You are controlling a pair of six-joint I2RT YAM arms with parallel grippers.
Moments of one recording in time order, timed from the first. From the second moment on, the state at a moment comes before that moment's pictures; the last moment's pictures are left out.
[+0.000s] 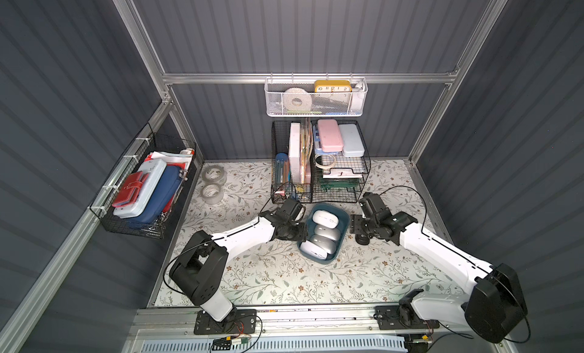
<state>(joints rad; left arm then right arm) -0.72 1.62 1.02 -0.45 0.17 -0.45 0.51 1.27 0.90 -0.65 0.16 0.51</state>
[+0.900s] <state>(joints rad) -0.69 1.78 1.18 -0.46 0.13 -0.30 0.63 1.64 1.15 -0.64 0.22 0.26</state>
